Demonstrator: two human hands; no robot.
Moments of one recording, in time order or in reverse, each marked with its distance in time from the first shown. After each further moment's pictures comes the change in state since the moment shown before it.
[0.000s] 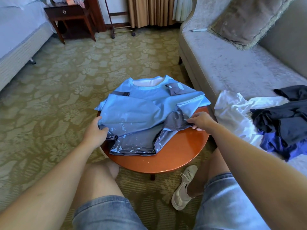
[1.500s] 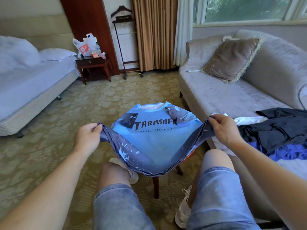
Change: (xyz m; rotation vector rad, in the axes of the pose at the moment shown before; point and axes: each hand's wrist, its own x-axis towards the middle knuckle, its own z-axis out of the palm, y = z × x) left_hand -0.154 0.035 -0.084 -0.211 0.376 0.326; right_hand -0.198 0.016 -0.075 0.012 0.461 -0.610
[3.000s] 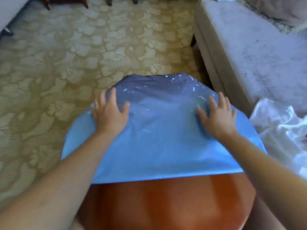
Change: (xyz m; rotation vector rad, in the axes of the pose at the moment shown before) left_hand 0.229 -0.099 0.276 0.536 -0.206 0.016; right_hand 0.234 0.112 0.246 -0.616 -0.294 0.195
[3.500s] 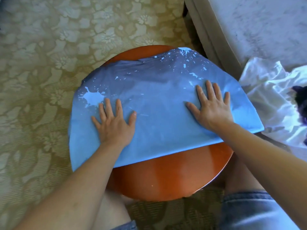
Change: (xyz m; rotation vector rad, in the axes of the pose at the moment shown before) left_hand -0.125 -0.005 0.004 0.367 -0.264 -0.016; right_hand -0.085 0.044 0.018 -0.201 -0.055 -0.125
